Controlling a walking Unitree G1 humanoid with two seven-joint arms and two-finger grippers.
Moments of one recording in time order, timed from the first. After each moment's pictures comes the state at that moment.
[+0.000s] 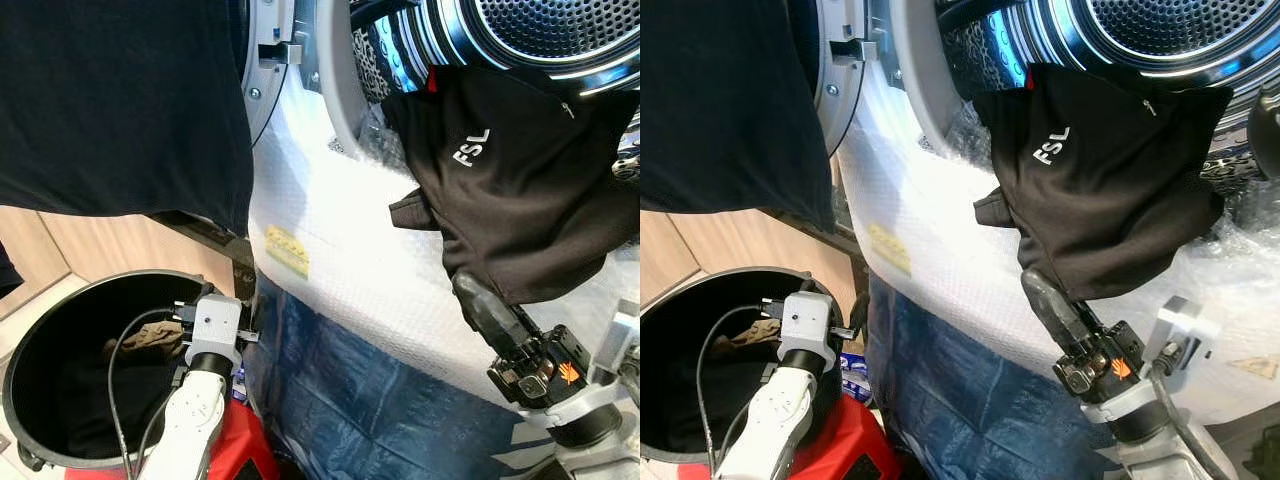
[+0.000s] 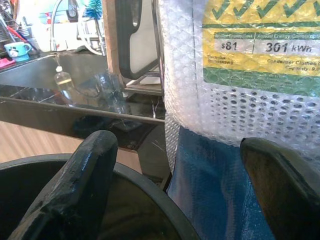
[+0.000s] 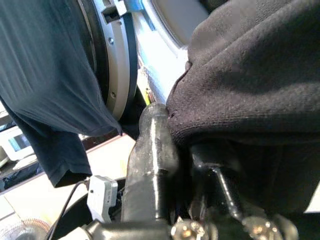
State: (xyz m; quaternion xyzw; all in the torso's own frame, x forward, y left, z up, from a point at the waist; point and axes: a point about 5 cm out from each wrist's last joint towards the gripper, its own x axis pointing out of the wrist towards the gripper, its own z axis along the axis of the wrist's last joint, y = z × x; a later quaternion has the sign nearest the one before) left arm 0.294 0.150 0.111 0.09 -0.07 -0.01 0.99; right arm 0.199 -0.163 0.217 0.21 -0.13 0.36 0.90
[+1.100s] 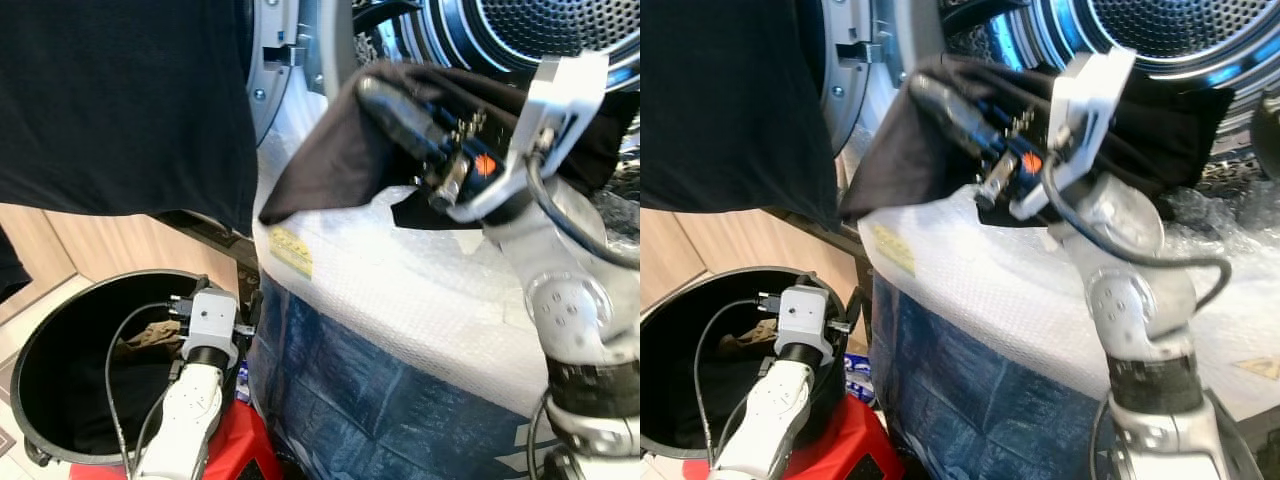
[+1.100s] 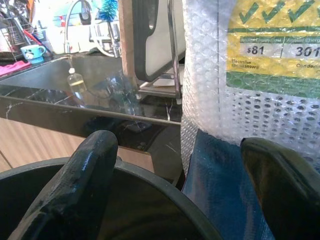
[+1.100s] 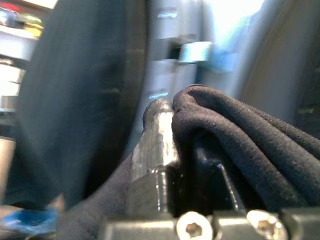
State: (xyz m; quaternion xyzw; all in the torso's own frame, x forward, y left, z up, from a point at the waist) left arm 0.301 0.156 0.114 0.09 -0.07 0.01 0.99; right arm 0.334 -0.099 0.381 -0.02 -0.31 0.45 0.84
